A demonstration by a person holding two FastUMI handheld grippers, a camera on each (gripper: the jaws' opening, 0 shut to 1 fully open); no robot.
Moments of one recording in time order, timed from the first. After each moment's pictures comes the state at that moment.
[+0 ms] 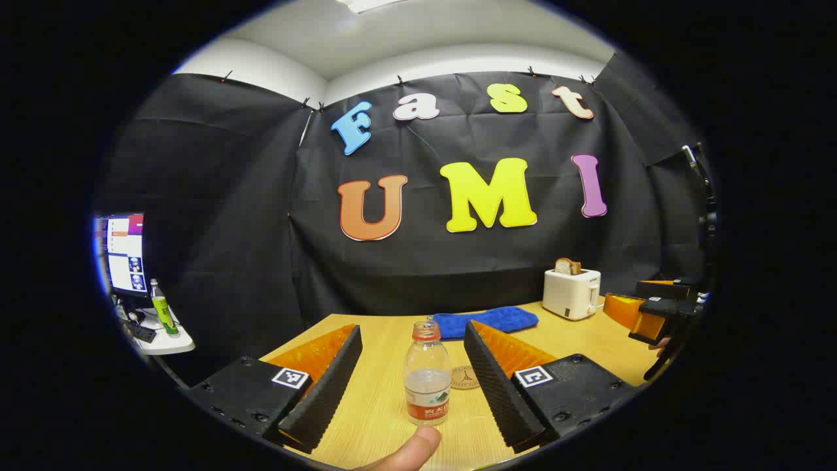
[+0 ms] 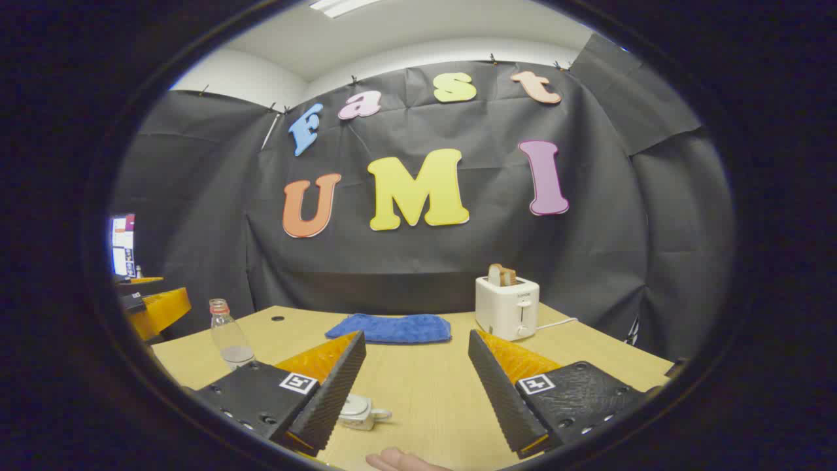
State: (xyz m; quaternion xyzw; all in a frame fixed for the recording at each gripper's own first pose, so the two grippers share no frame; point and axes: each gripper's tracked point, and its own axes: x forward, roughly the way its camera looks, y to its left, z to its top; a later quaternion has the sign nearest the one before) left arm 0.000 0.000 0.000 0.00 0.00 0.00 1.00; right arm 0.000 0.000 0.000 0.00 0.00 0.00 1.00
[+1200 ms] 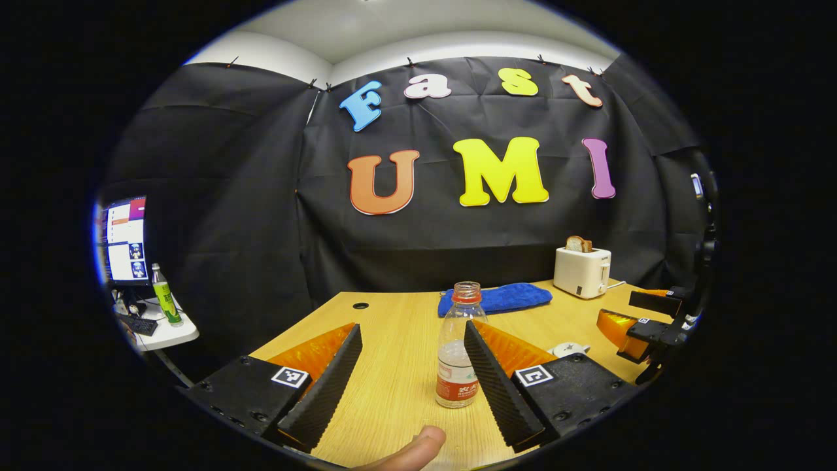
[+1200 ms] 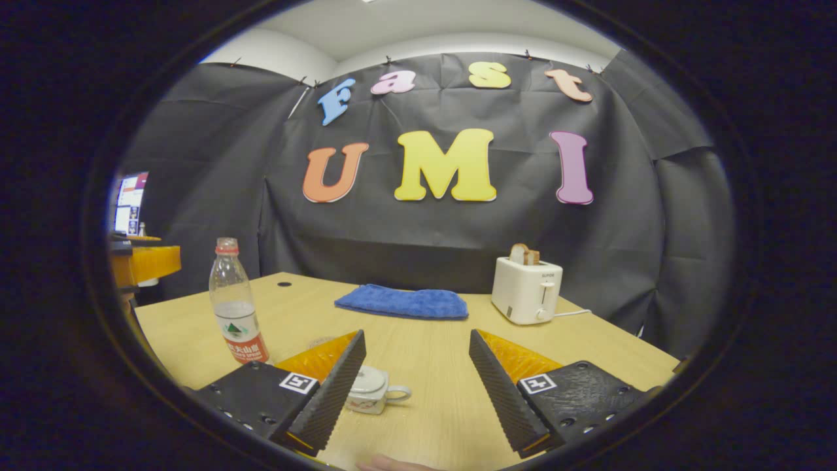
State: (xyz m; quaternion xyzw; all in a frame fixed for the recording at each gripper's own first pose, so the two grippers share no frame) left arm -0.001 0.037 -0.035 0.00 0.05 0.01 1.00; right arm 0.023 0.039 -0.073 -0.06 0.04 0.02 1.00
